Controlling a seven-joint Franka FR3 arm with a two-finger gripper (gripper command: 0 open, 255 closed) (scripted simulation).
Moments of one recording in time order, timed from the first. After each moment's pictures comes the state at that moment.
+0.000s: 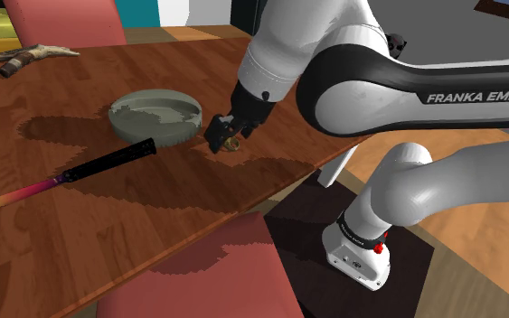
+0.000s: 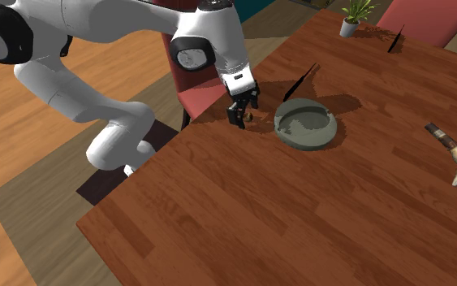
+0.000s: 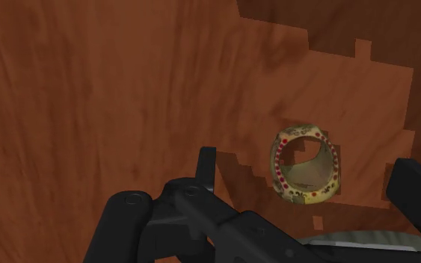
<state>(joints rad) 0.13 -0.77 0.53 -2.56 0.28 2.14 0.46</state>
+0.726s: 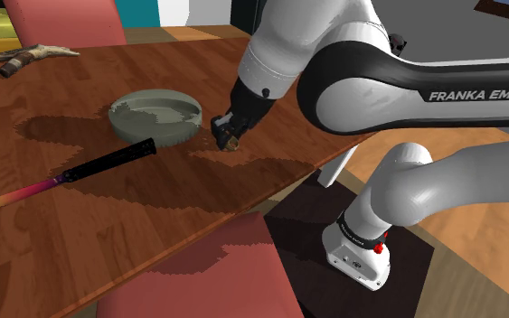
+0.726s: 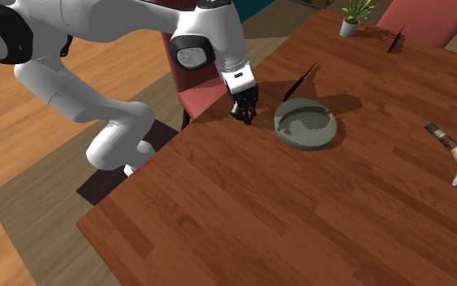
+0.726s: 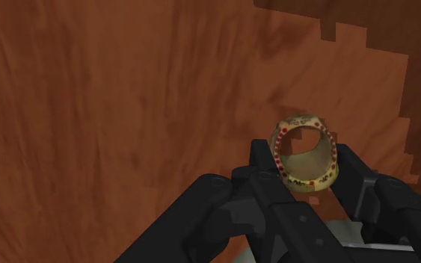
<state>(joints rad) 0.13 -0.78 0.53 -2.55 0.28 2.15 0.46</state>
